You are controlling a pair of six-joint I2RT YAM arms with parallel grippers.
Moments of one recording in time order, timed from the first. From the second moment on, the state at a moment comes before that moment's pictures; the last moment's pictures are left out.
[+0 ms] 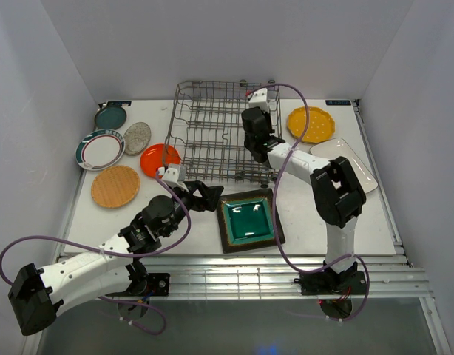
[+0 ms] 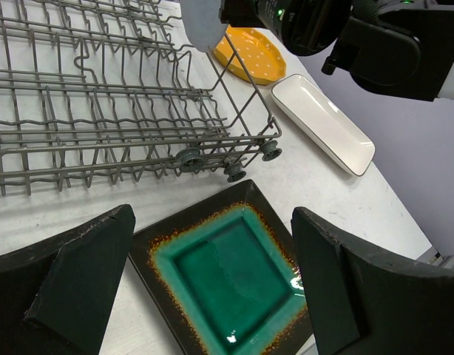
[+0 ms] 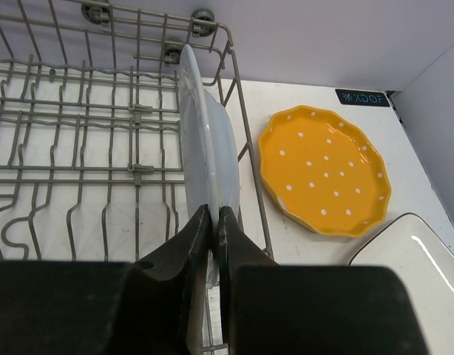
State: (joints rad) left arm -0.92 0.81 0.45 0.30 -0.37 -0.47; right arm 0.63 1.97 1.45 0.26 0.83 -0.06
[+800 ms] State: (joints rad) left arm -0.92 0.81 0.45 0.30 -0.37 -0.47; right arm 0.64 1.94 1.44 0.23 0.78 0.00
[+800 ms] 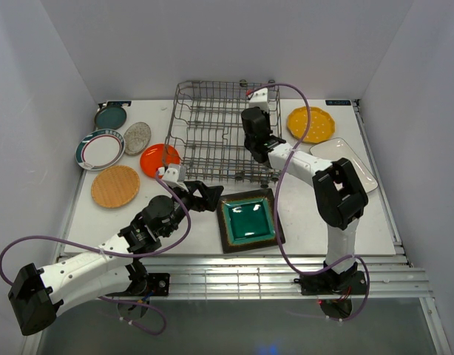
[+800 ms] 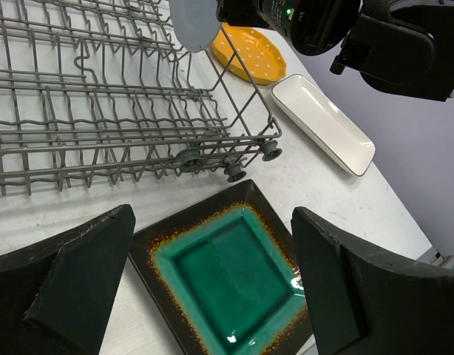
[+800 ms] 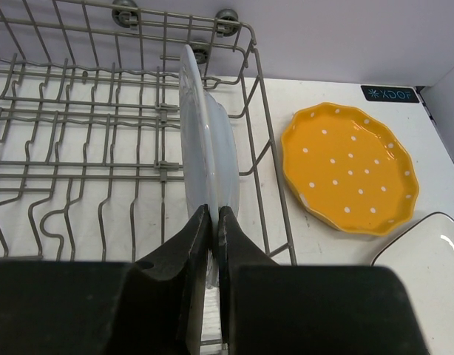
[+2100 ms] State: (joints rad) left arm -0.92 0.81 0.45 0.30 -0.37 -0.47; right arm 0.65 2.05 1.47 0.16 0.75 0.20
